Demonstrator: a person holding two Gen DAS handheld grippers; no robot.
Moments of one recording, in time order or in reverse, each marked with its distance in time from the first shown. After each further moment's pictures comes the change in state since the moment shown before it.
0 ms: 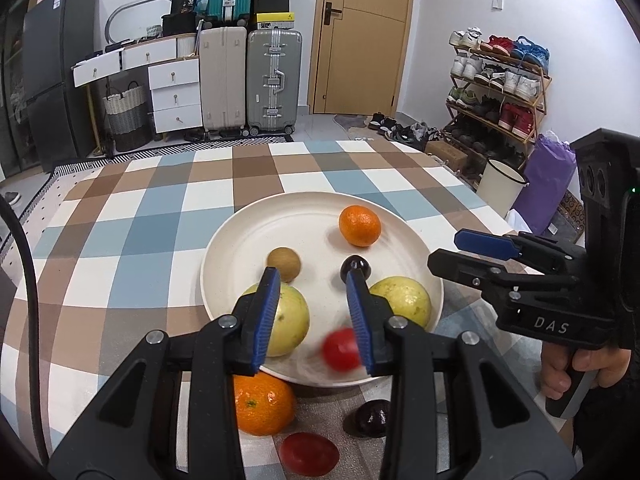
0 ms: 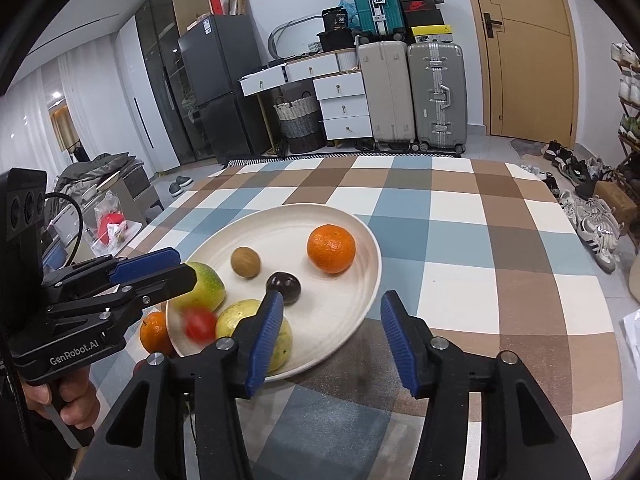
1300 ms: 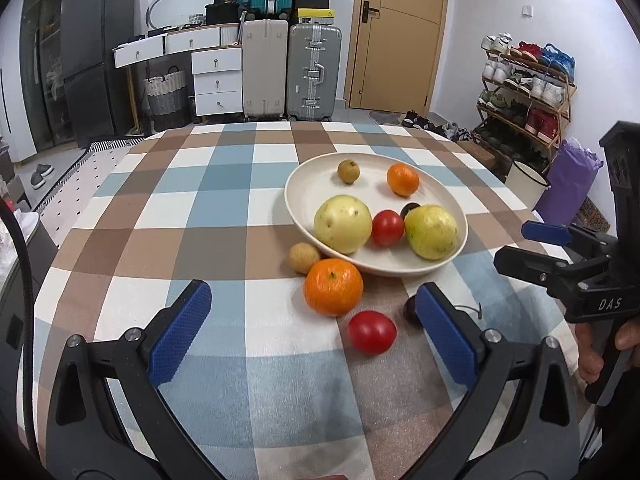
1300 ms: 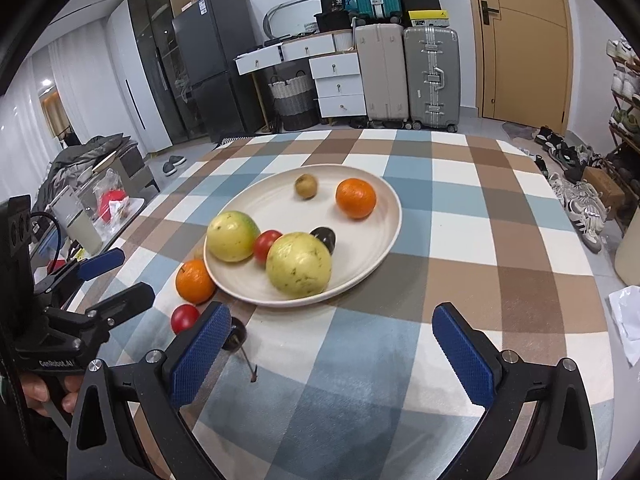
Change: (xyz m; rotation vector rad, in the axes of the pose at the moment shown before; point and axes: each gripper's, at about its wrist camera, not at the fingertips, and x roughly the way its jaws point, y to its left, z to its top) left arm -0.074 0.028 -0.064 -0.068 0.014 0.116; right arm -0.043 0.044 -0.033 -0.006 0.090 -0.041
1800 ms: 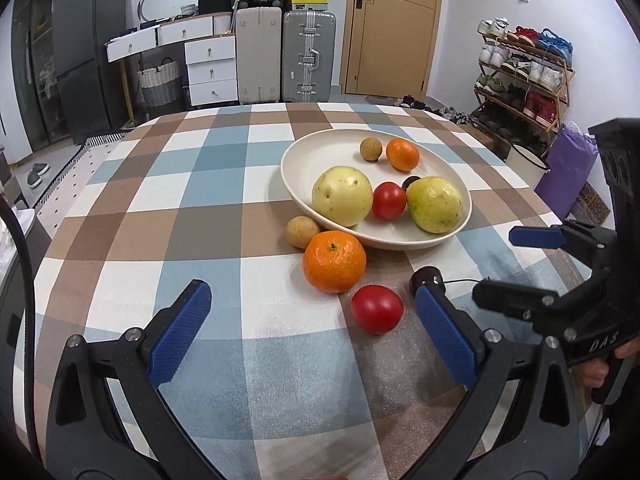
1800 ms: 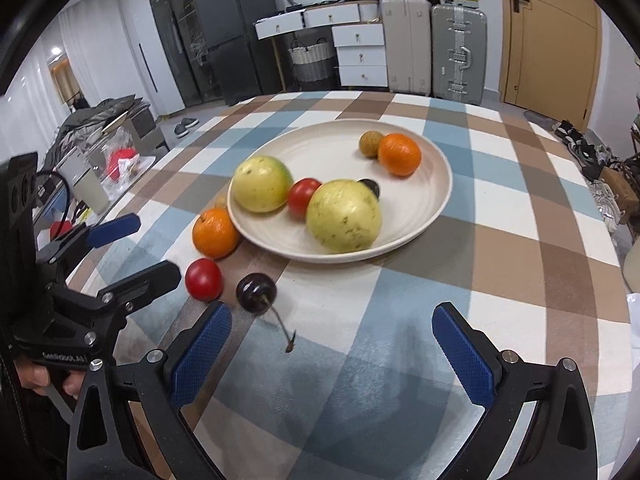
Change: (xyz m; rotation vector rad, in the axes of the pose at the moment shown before) left arm 0.015 -0.001 -0.008 0.019 0.053 -0.007; right arm 0.025 0.029 -0.016 -0.078 0.129 0.034
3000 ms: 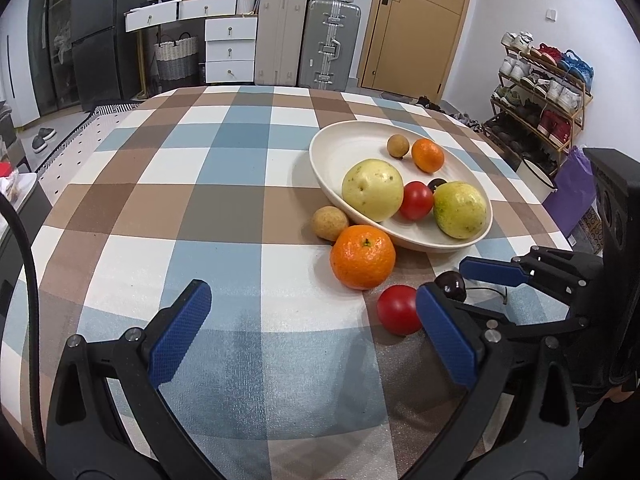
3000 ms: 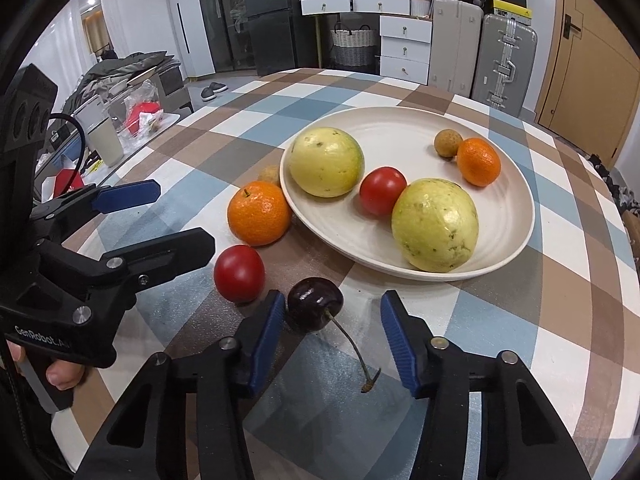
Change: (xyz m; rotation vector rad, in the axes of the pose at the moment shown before) left arm 0.008 0.022 -0.001 -0.105 0.039 0.008; right arm 0.039 0.043 0.008 -0.162 0.048 0.024
